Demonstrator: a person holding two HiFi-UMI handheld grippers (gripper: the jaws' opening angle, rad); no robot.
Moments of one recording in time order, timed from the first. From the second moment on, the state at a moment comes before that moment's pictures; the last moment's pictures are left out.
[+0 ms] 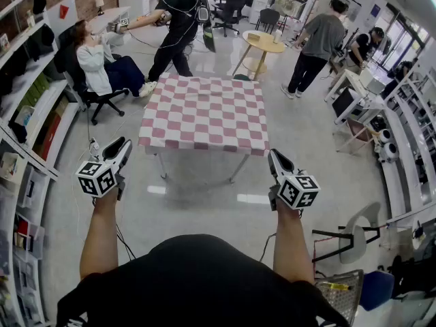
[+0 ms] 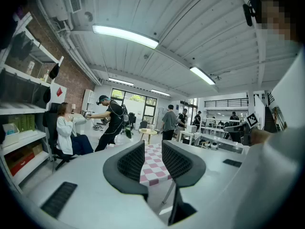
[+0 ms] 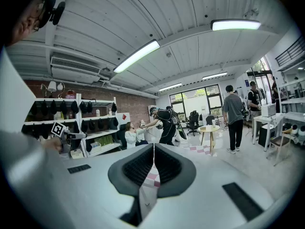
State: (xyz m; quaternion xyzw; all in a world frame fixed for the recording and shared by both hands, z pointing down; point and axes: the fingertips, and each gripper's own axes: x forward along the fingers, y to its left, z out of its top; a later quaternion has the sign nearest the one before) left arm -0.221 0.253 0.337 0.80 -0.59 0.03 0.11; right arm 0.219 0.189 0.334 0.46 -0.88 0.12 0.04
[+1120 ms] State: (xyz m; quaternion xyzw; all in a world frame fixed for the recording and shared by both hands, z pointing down) left arm -0.134 0.192 0.366 0.80 -0.58 0.04 0.13; right arm 0.287 0.122 0.373 0.44 -0.88 0.16 0.05
